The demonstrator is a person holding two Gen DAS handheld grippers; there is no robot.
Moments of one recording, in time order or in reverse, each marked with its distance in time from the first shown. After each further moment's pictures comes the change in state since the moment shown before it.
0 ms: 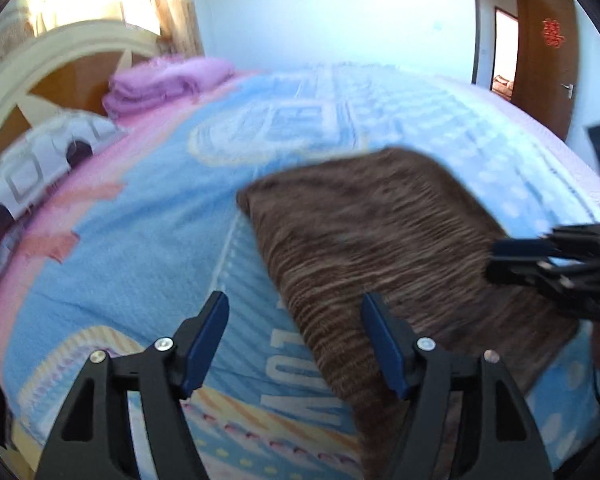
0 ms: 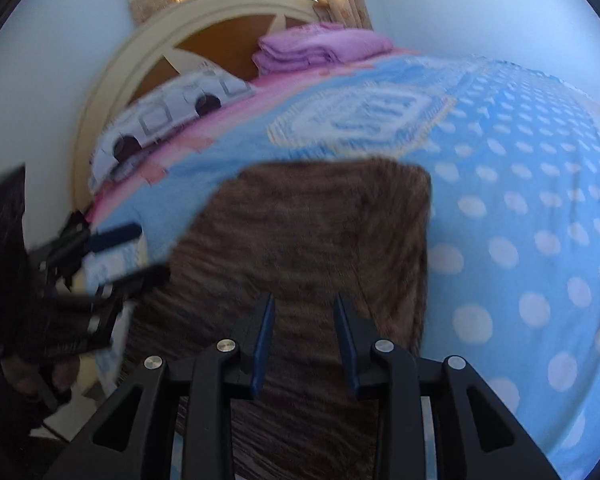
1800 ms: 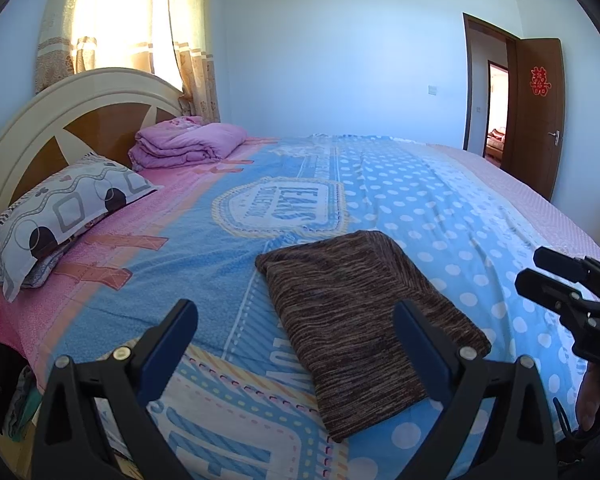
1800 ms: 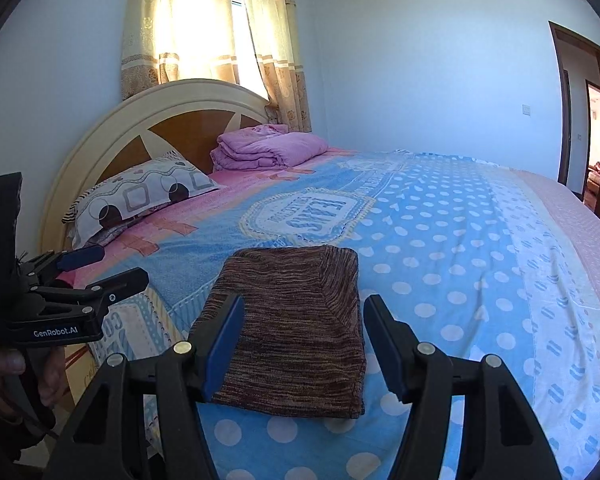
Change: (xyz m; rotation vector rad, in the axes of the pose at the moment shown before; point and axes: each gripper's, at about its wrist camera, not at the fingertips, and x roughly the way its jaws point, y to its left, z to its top) left arm -0.137 -0.009 -0.013 -0.046 -0.270 0.012; right arm -0.159 0.081 -0.050 0.019 -0.419 -0.248
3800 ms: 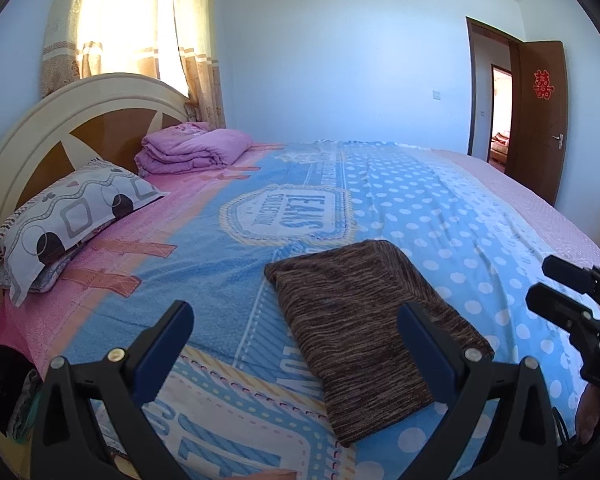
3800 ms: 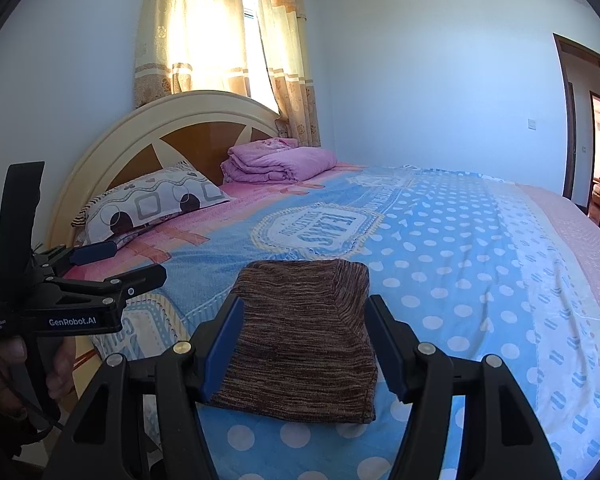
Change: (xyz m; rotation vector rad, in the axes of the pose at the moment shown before) left arm -0.006 0.010 0.006 0.000 -0.021 0.019; right arm -0.011 0.016 0.000 -0.021 -0.051 0.020
